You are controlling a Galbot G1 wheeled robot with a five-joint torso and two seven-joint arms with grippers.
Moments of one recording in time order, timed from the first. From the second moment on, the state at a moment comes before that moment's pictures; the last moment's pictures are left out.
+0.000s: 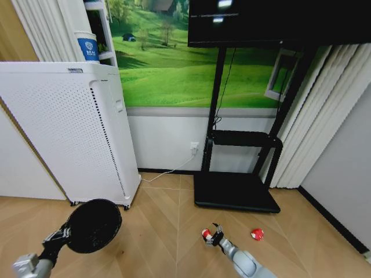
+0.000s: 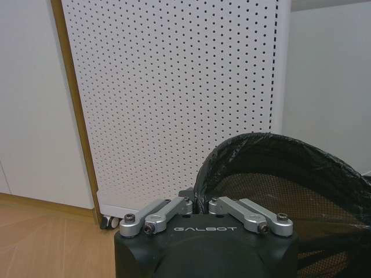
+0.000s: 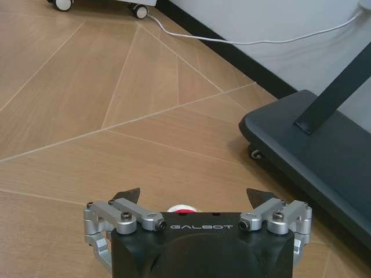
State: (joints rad) left arm 1.70 -1.17 -1.02 -1.90 -0.53 0.09 0.04; right arm -1.04 1.05 -0.08 1.19 0.03 0.04 -0.04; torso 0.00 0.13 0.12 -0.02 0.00
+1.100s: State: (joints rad) left arm 1.70 -1.18 -1.01 -1.92 -0.55 0.05 0.08; right arm -0.91 1.16 -0.10 0.87 -0.06 0.07 -0.09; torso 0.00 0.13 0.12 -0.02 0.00
